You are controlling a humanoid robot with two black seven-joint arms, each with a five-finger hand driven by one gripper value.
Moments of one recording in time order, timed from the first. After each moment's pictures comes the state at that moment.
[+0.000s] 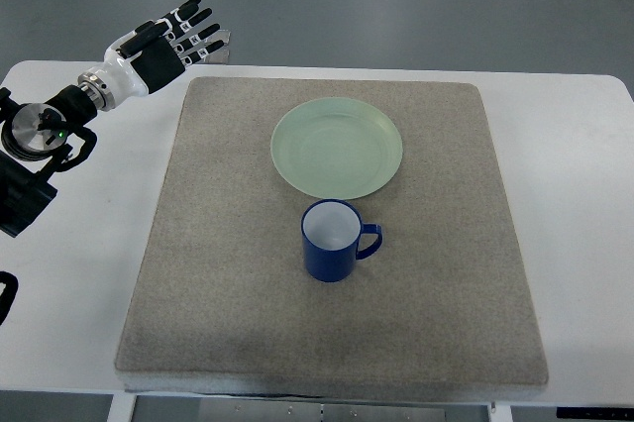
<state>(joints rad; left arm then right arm) -0.88 0.33 -0.87 -0.52 -0.12 -0.52 0.18 -0.01 0.00 0.03 0.10 -0.03 0.18 0.22</state>
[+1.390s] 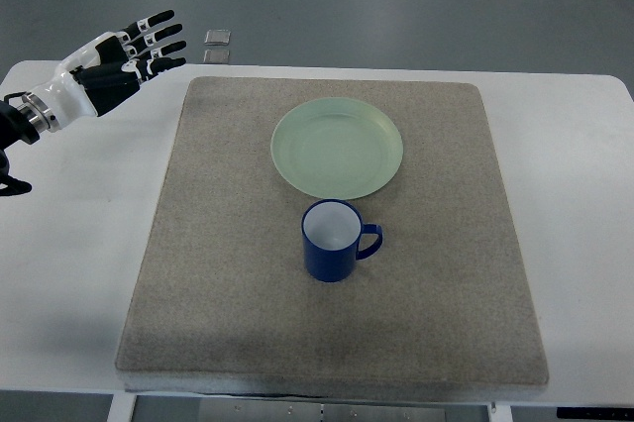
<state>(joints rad) -0.66 0.56 -0.88 -0.85 0.43 -0.61 -0.18 -0.01 0.00 0.03 0.10 -0.03 0.18 0.22</state>
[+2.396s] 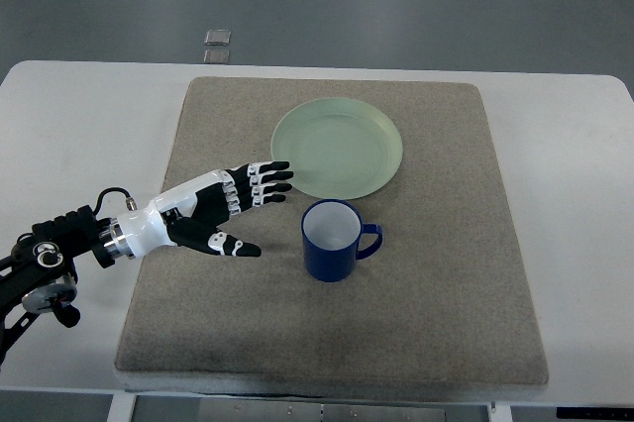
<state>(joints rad) -0.33 0.45 -0.85 -1.21 0.98 -0.61 -0.47 -0.01 0.00 0.03 0.10 -0.03 0.18 0.22</state>
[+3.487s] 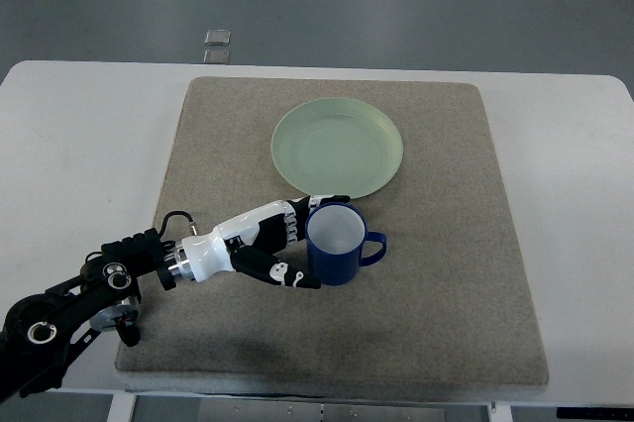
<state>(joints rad) -0.35 0.29 -0.78 -1.16 1.07 -0.54 -0.46 -0.01 0.00 0.03 0.10 -0.03 0.18 0.22</state>
